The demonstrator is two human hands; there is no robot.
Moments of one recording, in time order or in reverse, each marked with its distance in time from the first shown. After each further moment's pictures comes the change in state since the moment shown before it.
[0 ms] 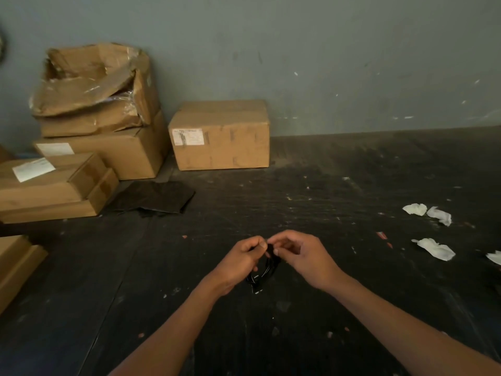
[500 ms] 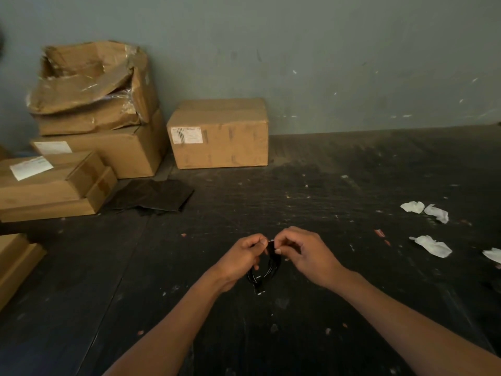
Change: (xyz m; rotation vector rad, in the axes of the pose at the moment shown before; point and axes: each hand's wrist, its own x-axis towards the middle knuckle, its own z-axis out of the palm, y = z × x) left_hand 0.001 0.002 0.002 -0.051 -0.040 -0.039; right_hand 0.000 0.006 -0.008 -0.162 -0.065 -0.135
